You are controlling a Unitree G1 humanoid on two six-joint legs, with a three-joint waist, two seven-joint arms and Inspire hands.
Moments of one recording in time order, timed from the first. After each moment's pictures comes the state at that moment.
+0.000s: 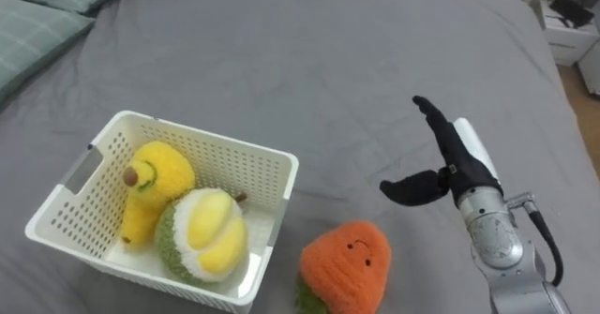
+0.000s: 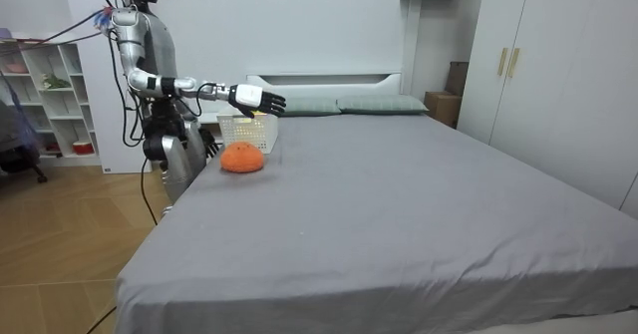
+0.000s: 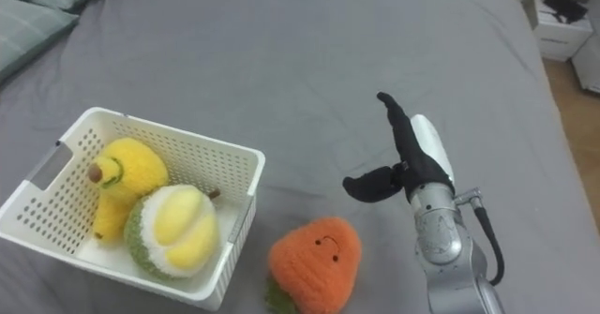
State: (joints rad) left arm 0.15 0.15 0.11 1.00 -0.07 0.06 0.08; right arm -0.01 -0.27 0.05 0.07 -0.40 0.13 0.03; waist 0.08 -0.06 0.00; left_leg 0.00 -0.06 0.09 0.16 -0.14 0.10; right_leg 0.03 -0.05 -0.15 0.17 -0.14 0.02
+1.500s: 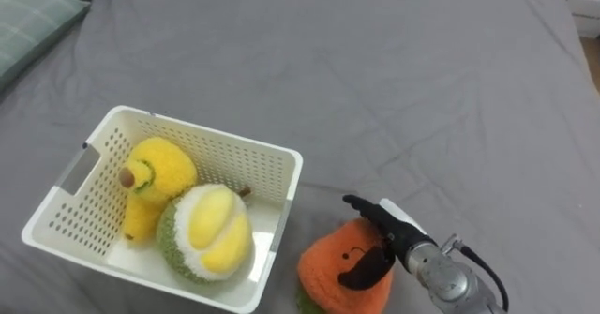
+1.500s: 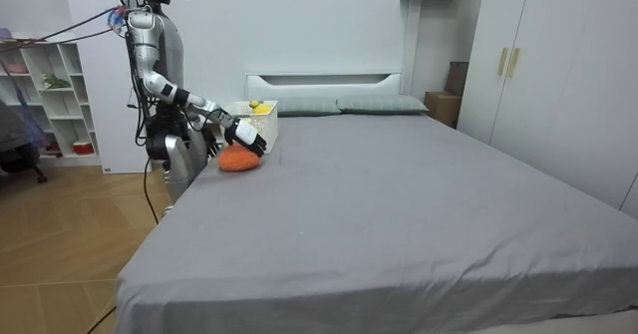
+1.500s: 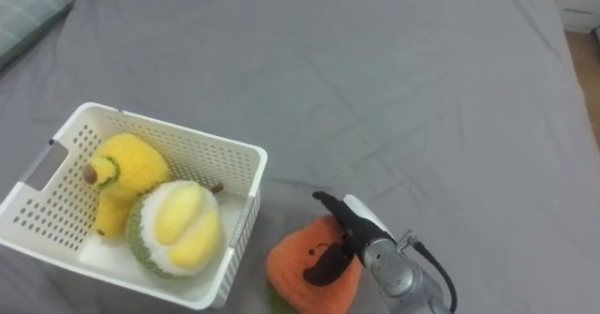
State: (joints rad) left arm 0.13 0.15 0.03 1.00 -0.11 0.06 0.08; right arm -0.02 -0.23 0.25 0.38 -0.44 0.13 0.26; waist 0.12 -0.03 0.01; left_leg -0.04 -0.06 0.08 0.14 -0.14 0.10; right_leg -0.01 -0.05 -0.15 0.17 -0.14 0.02
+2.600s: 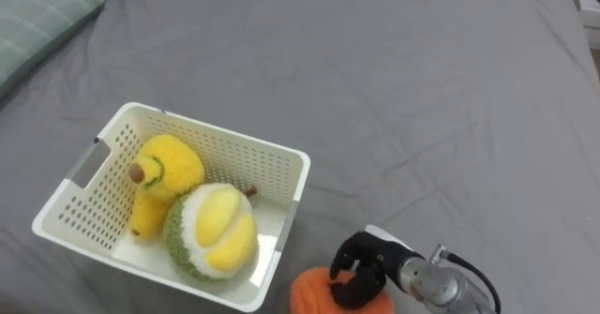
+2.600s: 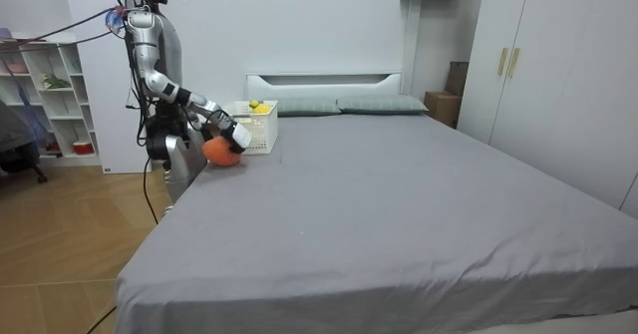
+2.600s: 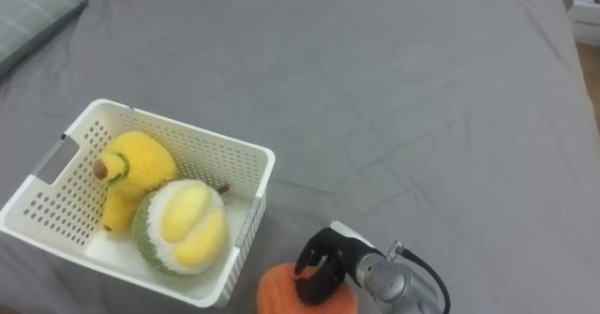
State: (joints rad) left arm 0.12 0.15 0.03 1.00 -0.11 0.06 0.07; right arm -0.03 -0.22 0.29 0.42 -0.51 0.19 0.39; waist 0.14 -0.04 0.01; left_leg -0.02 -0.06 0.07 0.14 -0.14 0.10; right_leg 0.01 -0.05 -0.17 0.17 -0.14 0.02
